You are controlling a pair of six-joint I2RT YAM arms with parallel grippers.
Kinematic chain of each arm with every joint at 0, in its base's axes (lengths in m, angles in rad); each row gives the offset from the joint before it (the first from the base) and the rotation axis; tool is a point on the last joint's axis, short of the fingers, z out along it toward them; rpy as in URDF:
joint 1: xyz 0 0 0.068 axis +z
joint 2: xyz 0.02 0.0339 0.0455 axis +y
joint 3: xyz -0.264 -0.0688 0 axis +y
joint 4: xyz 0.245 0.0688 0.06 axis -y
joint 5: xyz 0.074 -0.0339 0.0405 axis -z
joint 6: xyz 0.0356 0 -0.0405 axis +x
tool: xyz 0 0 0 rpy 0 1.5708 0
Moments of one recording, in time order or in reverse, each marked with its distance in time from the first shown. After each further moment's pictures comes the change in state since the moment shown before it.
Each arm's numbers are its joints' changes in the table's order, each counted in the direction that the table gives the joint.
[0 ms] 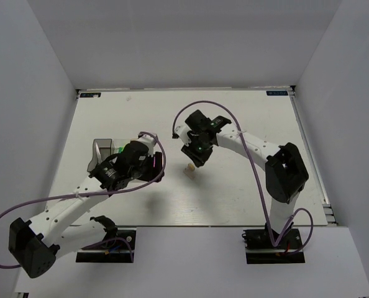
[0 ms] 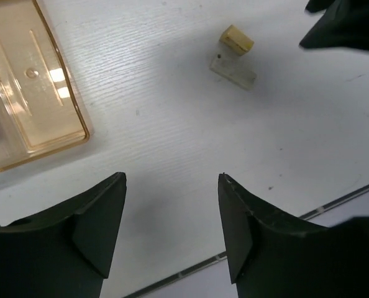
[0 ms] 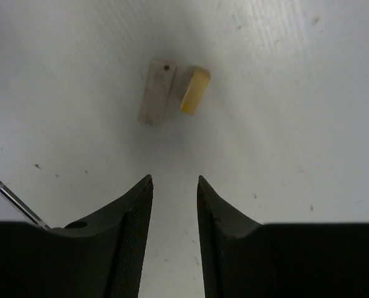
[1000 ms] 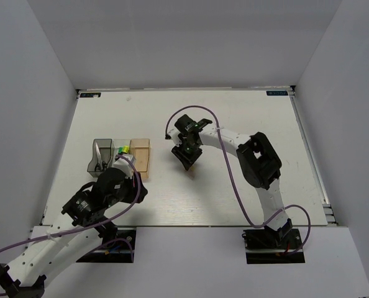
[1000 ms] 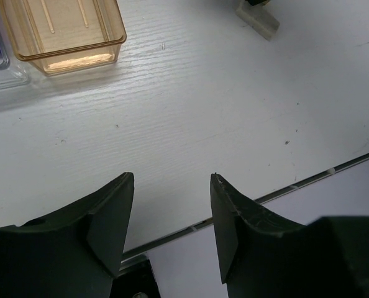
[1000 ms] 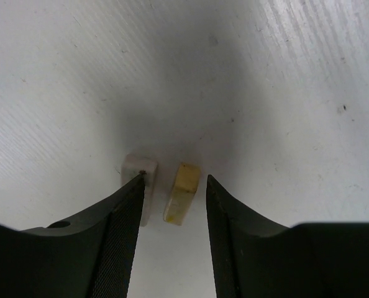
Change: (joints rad) left arm 0.000 -0.475 0.211 -0.205 -0.005 -0.093; right arm 0.003 0.294 -0.095 0.077 -0.025 0.121
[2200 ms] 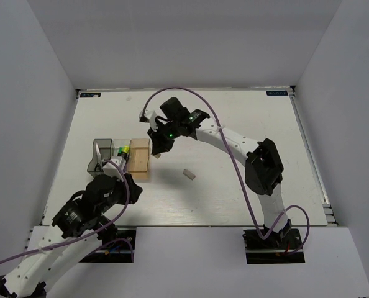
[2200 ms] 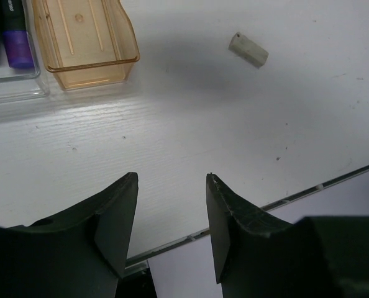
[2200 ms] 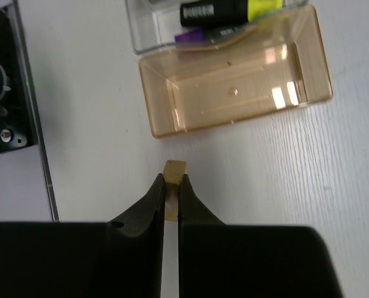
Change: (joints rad) left arm -0.001 -0.157 0.013 -0.027 -0.052 -0.020; right arm 0.090 -0.069 -0.245 0.126 -0.314 -0.023
